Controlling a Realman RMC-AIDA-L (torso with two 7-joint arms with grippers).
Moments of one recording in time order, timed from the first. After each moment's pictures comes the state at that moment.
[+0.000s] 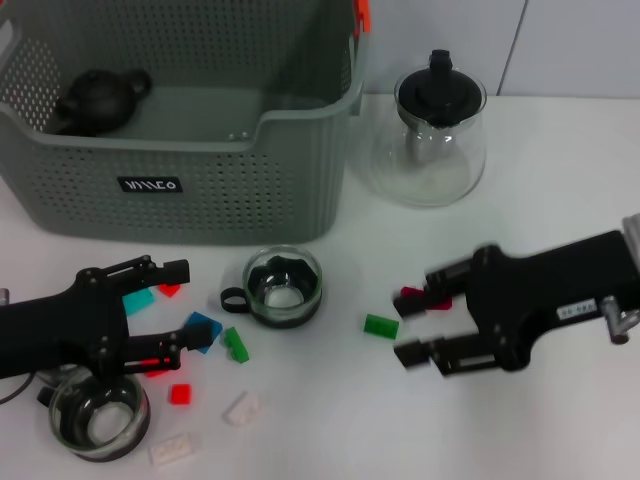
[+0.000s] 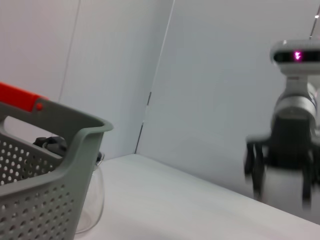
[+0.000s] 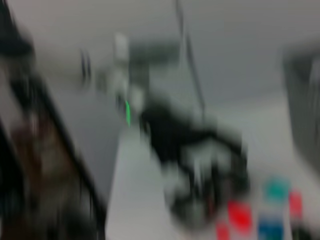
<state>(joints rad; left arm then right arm) -0.42 -2.07 0.24 0.64 2.25 1.92 -1.18 0.53 2.09 -1.09 -1.10 -1.98 -1.77 1.75</state>
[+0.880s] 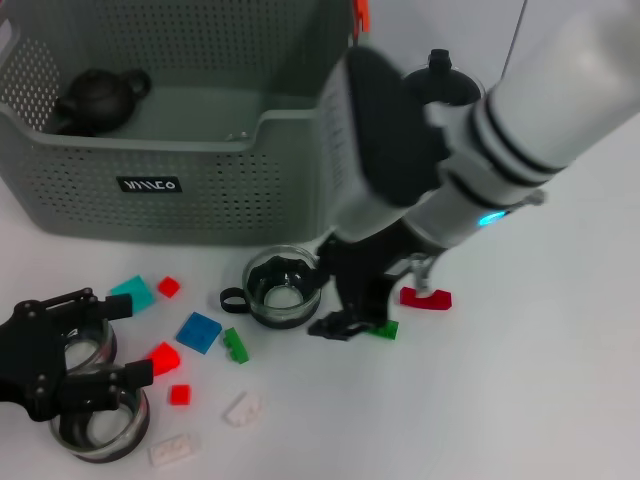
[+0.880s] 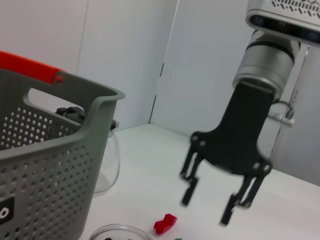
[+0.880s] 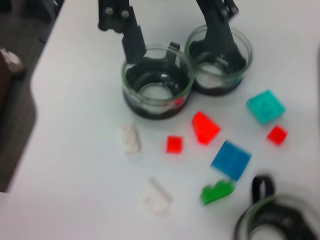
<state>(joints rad) -0.34 -2.06 0.22 0.78 2.30 2.00 -1.20 0.90 2.12 -1.60 -1.15 -2.33 -1.46 2.01</state>
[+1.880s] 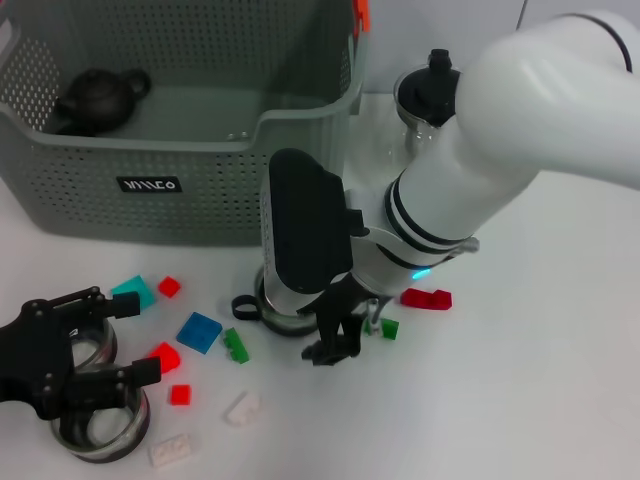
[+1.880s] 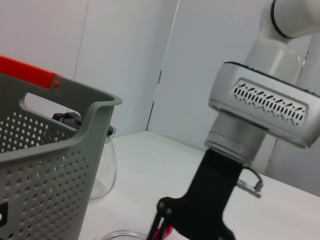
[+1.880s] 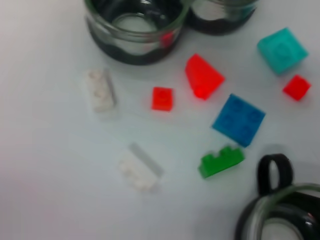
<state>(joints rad) -0.35 -2.06 0.22 0.75 2.29 1.99 -1.20 1.03 2.12 -1.95 -0.85 -2.26 -1.11 2.13</state>
